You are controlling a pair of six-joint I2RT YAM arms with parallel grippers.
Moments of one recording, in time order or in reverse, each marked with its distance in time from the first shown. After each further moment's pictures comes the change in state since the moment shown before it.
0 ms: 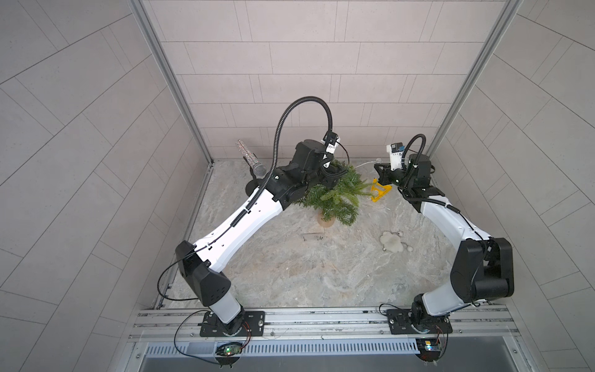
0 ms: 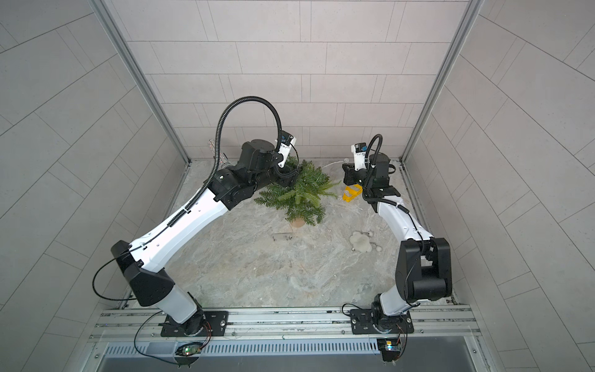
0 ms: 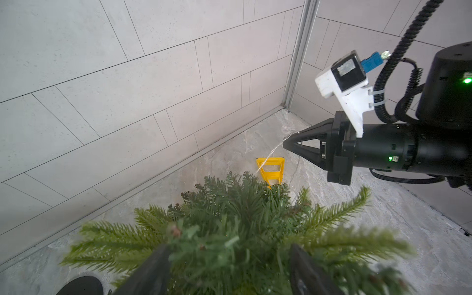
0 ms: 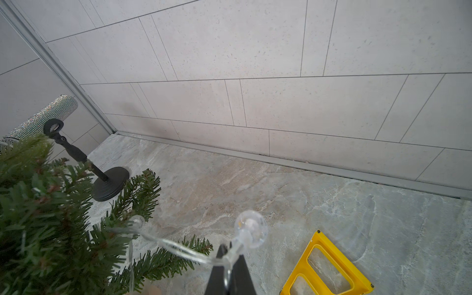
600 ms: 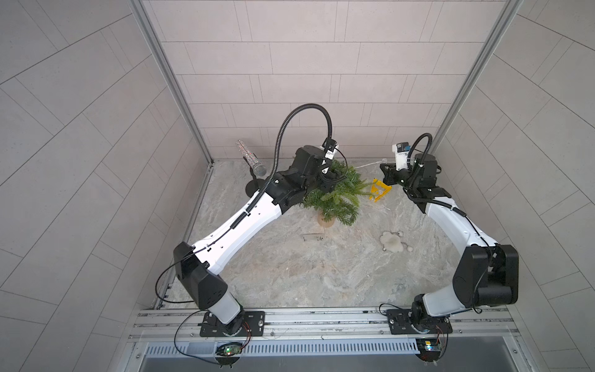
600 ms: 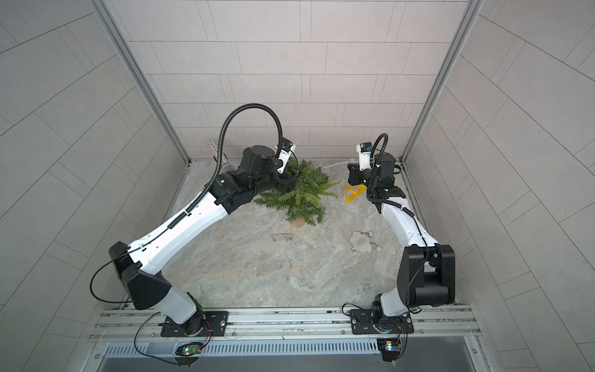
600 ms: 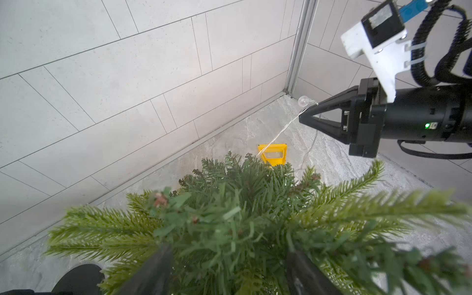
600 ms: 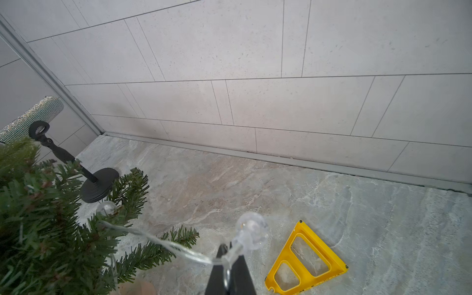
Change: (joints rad) left arm 0.001 -0.038 -0.095 0.016 0.008 0.010; right arm -0.039 -0.045 0.003 -0.060 0.023 -0.014
